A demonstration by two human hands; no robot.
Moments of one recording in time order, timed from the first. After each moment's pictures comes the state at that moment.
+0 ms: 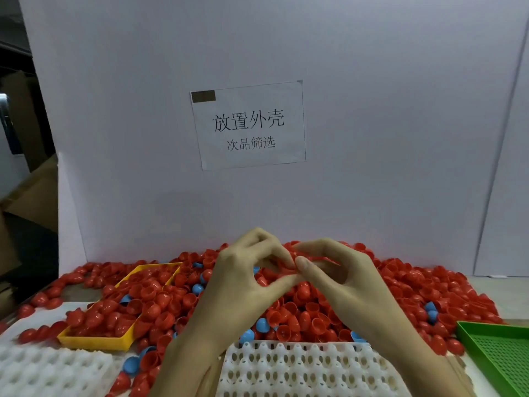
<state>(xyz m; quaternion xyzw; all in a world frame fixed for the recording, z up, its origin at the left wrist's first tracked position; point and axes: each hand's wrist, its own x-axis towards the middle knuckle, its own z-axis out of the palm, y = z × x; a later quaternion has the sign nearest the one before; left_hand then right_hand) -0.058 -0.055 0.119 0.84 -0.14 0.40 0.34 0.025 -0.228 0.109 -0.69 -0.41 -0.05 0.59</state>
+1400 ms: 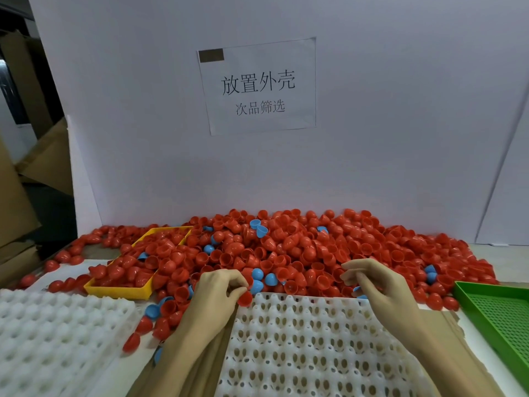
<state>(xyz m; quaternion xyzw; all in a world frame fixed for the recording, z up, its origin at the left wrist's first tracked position) -0.066 0.009 -0.007 0.92 0.12 0.24 0.28 0.077 -0.283 -0.021 -0.77 -0.30 -0.09 0.55</state>
